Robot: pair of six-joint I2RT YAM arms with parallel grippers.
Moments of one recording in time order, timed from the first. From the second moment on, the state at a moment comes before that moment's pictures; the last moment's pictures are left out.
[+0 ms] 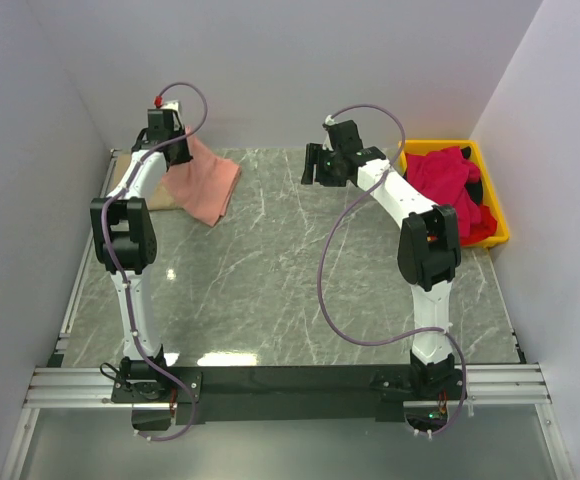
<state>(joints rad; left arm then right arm) 0.00 2.24 1.97 -0.36 -0.01 -0.15 0.38 2.12 1.87 -0.53 -0.12 0.36</state>
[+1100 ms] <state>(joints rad) 0.05 2.17 2.06 -0.37 -0.02 -0.15 0.39 2.12 1.87 -0.53 -0.12 0.34</state>
